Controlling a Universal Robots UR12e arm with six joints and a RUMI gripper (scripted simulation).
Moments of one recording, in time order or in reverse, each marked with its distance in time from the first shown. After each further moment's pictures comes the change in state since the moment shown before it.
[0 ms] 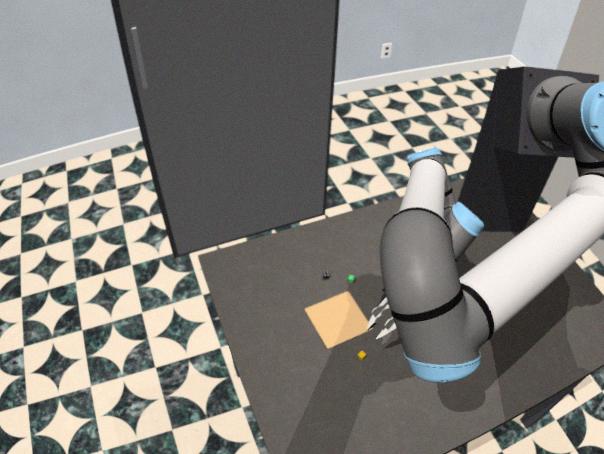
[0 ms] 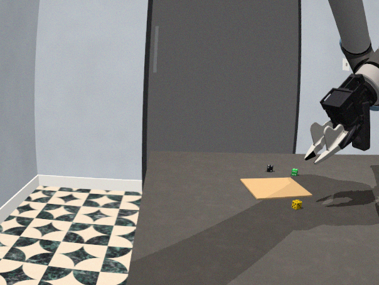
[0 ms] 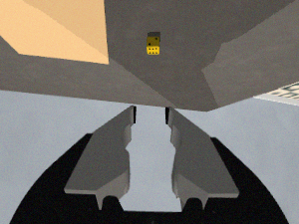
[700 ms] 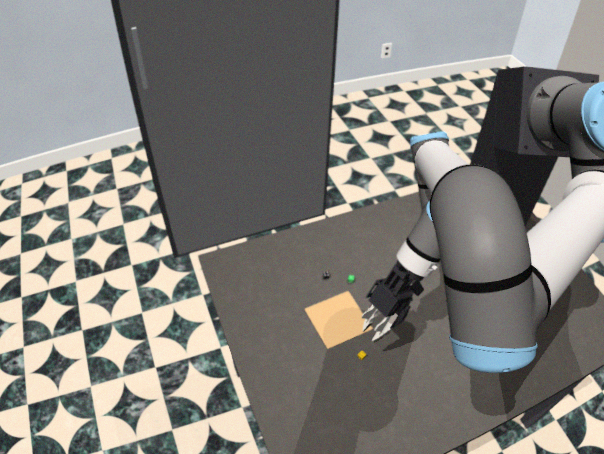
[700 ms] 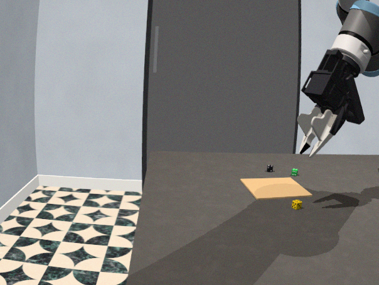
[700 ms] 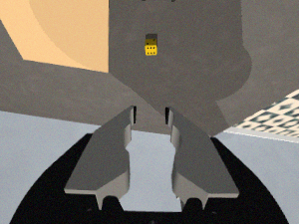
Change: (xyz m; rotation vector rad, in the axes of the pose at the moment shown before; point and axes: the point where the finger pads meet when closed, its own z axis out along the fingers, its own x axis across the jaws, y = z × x) arm 0.002 0.027 0.004 0.306 0.009 0.002
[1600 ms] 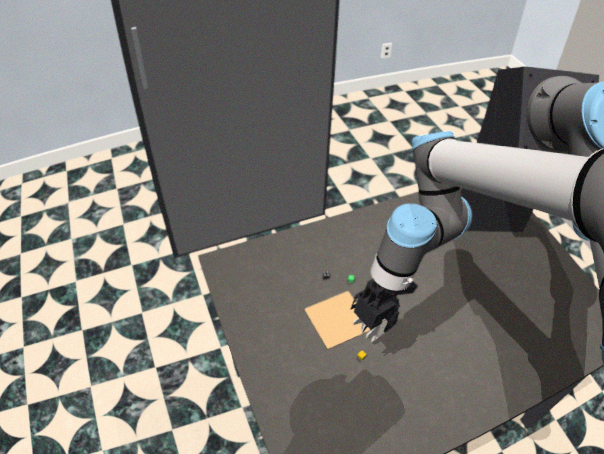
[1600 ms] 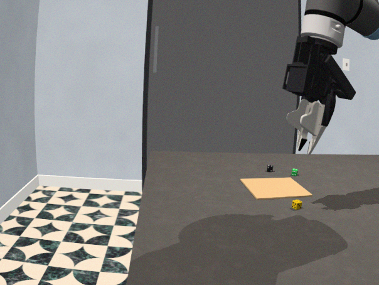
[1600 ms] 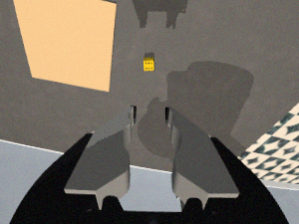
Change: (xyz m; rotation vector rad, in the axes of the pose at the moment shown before) arm 0.003 0.015 -0.002 0.354 -0.007 0.007
